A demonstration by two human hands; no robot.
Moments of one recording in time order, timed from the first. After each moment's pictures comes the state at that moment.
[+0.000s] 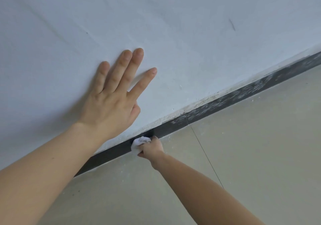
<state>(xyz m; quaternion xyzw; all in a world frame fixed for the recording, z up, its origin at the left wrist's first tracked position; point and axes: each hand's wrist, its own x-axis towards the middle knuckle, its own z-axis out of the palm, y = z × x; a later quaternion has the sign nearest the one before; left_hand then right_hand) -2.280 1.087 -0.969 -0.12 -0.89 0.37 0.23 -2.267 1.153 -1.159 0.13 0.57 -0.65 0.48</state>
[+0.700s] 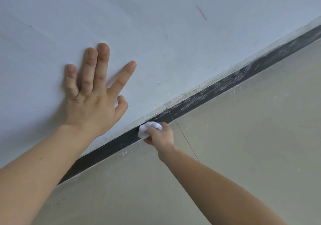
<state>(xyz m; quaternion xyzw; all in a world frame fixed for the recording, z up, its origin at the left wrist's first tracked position) -2.296 1.098 -0.994 -0.05 -0.91 0.32 0.26 -2.297 1.220 -1.144 0.22 0.59 -0.70 0.33</state>
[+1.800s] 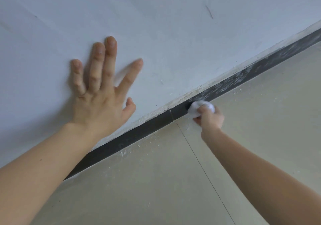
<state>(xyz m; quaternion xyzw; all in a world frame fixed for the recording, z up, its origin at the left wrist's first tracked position) -2.295 1.109 -0.992 -0.07 -0.93 0.27 0.23 -2.369 1.312 -1.165 0.37 0.57 -0.72 0.11</state>
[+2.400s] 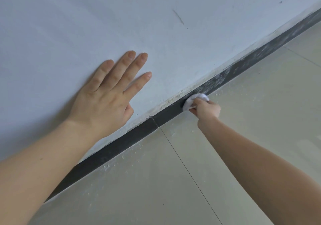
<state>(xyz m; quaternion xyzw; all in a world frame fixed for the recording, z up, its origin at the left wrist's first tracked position) -2.339 1.131 -1.005 -0.21 -0.84 0.44 0.22 -2.419 1.346 -1.166 0.39 0.57 -0.71 0.09</state>
